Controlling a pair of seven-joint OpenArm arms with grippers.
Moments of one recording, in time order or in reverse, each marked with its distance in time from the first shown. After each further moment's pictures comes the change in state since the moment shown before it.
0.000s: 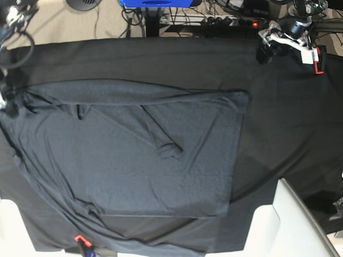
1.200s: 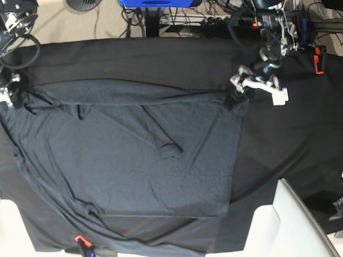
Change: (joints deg) left arm -20.6 3.4 6.0 -19.3 -2.8 -1.4 0.2; right arm -0.1 -0.5 0.0 -3.8 -1.8 -0.7 3.1
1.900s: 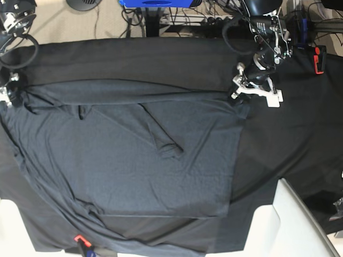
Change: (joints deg) left arm -1.8 1.4 0.1 0.7 2.7 7.5 1.1; right arm -0.1 0.7 0.0 0.0 -0.2 0.0 -0.8
